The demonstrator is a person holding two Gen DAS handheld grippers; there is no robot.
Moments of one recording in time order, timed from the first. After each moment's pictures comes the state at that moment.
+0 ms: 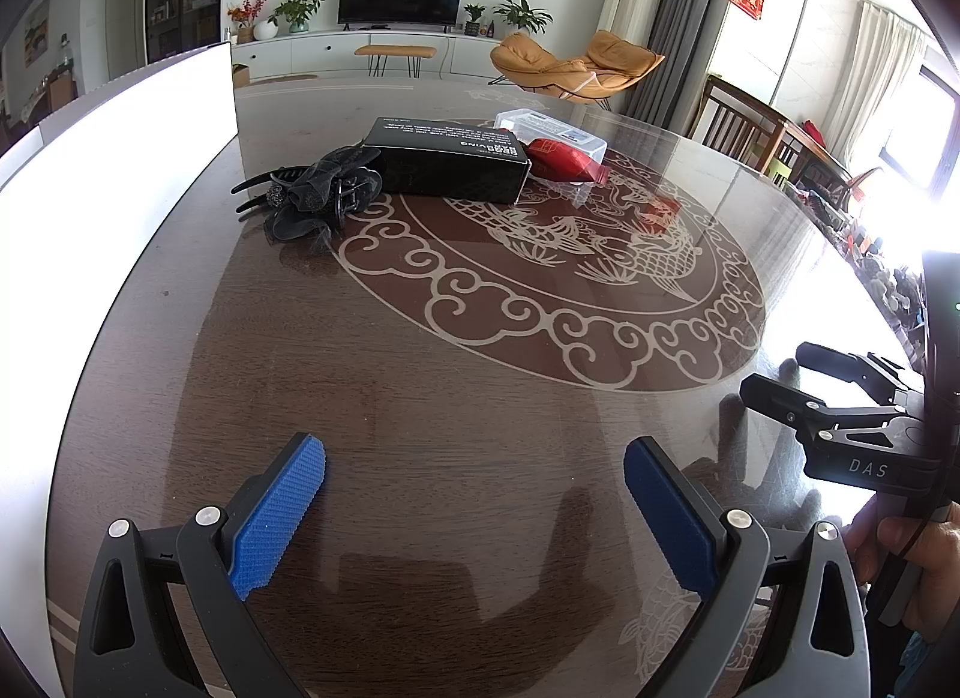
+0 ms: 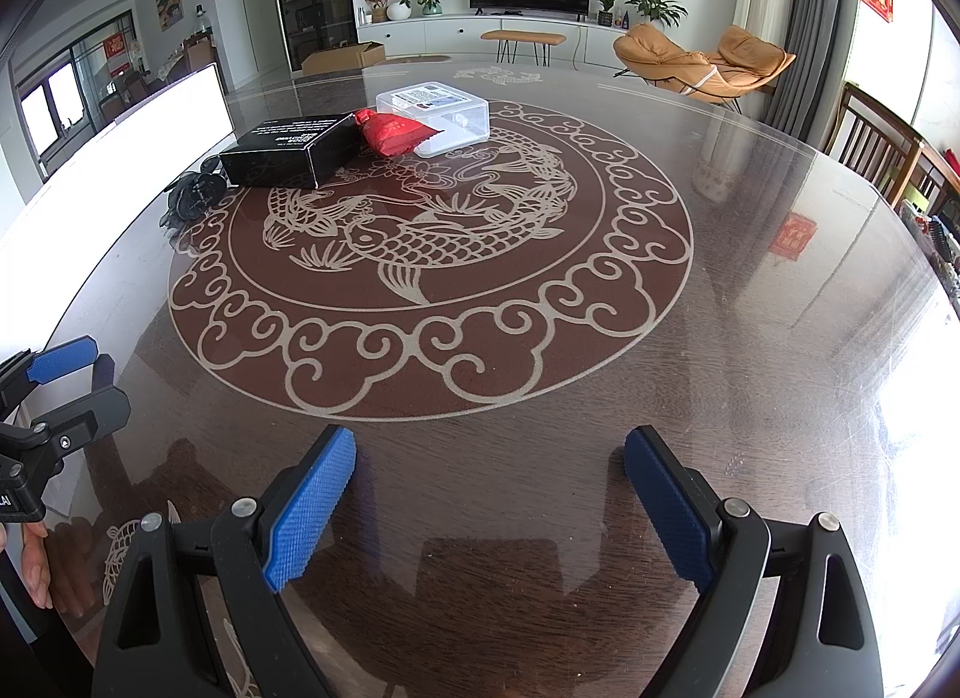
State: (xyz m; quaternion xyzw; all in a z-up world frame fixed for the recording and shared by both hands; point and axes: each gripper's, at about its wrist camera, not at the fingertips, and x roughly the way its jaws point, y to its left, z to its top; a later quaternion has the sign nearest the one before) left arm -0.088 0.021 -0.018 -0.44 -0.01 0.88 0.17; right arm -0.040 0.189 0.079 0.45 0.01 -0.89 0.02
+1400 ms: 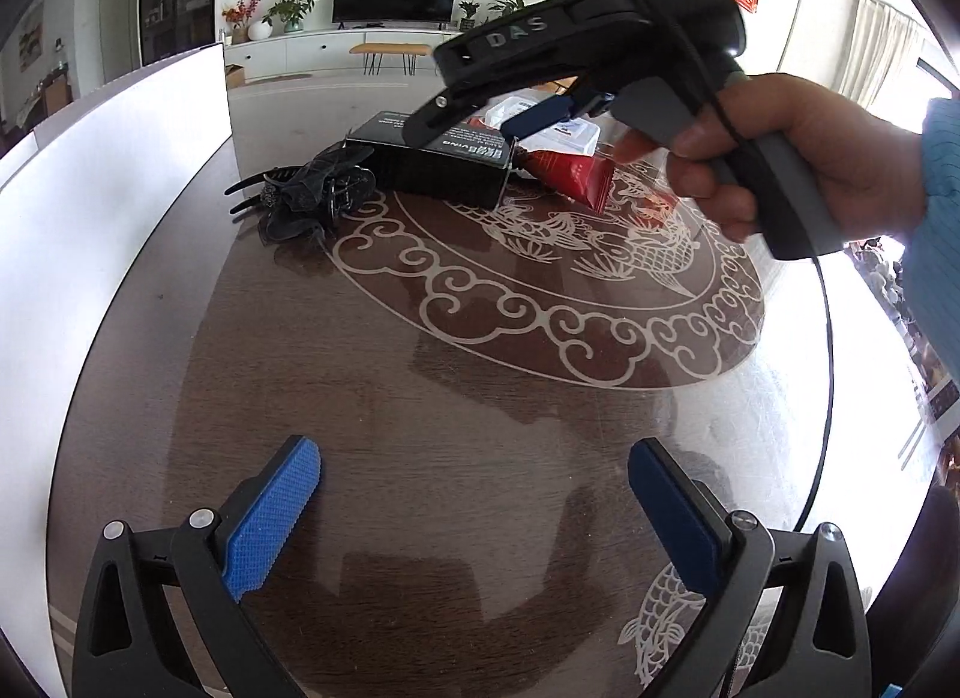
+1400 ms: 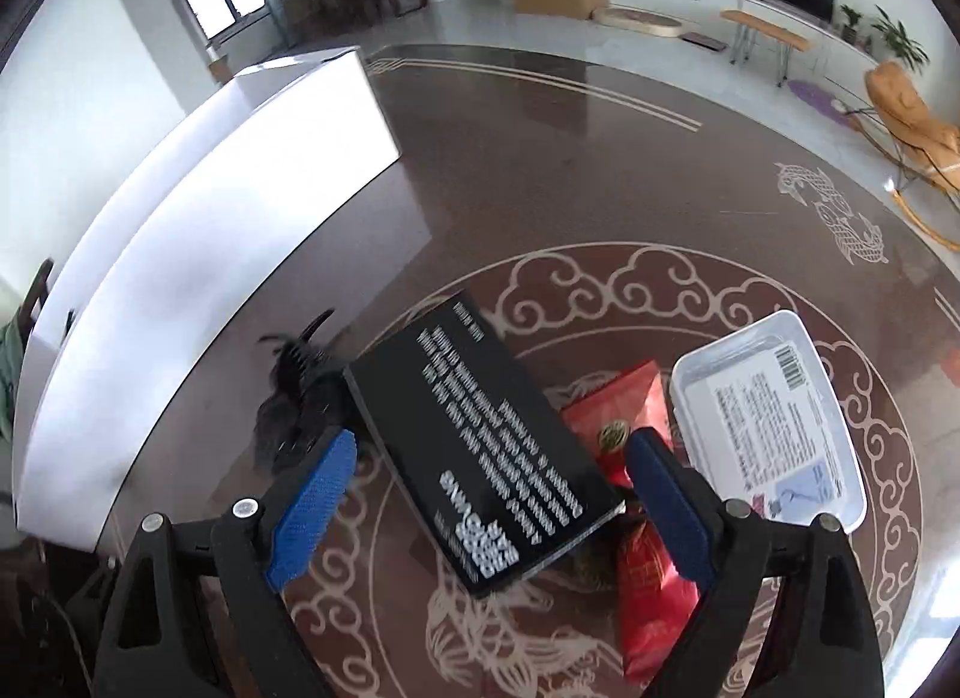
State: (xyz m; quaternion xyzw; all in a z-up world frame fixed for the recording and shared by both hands) left arm -0.089 0.024 -0.017 -0.44 0.01 0.88 0.17; right arm -0.252 0.064 0.105 0.55 0.10 -0.77 0.31
